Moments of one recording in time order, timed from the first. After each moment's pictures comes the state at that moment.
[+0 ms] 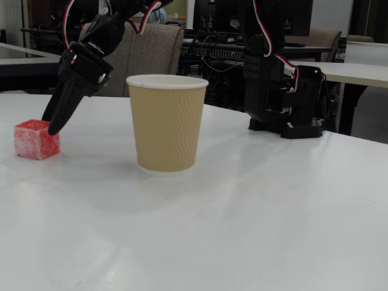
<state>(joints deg) 27.7 75.4 95.4 15.0 -98.2</state>
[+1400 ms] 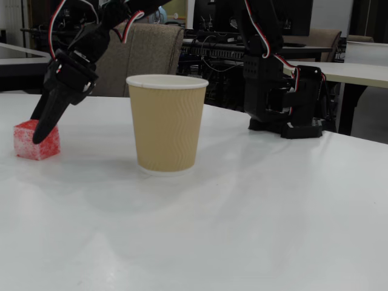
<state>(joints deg) 30.5 66.9 86.9 14.2 -101.3</state>
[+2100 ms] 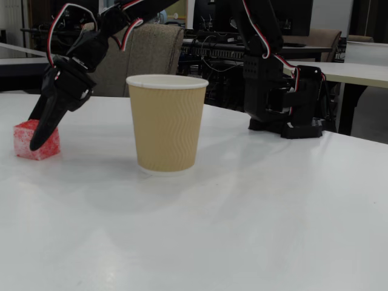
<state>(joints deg) 30.5 64.7 86.9 10.5 -103.1</state>
